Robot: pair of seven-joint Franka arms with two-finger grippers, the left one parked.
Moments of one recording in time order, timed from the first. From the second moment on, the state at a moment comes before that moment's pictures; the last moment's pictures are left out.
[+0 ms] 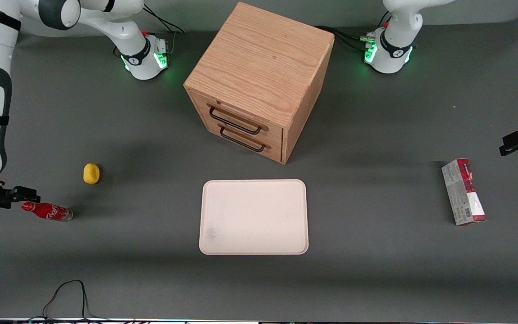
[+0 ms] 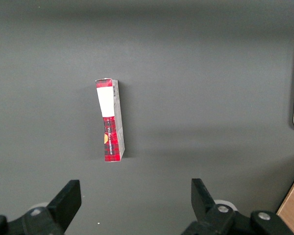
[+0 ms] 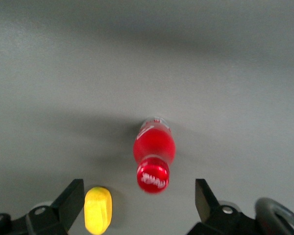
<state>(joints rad) 0.17 0.60 -0.64 -1.56 0.40 2.02 -0.72</state>
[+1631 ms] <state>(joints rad) 0.17 0.68 -0.67 -1.53 0.52 2.05 -0.80</state>
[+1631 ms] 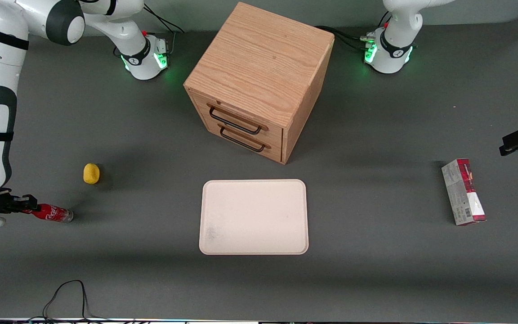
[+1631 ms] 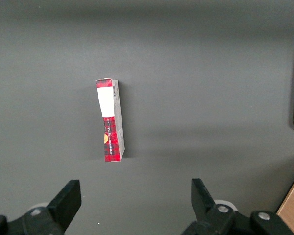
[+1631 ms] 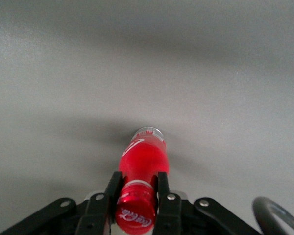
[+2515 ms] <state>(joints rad) 0.20 0.47 -0.45 -1.08 0.20 1.41 -0.51</state>
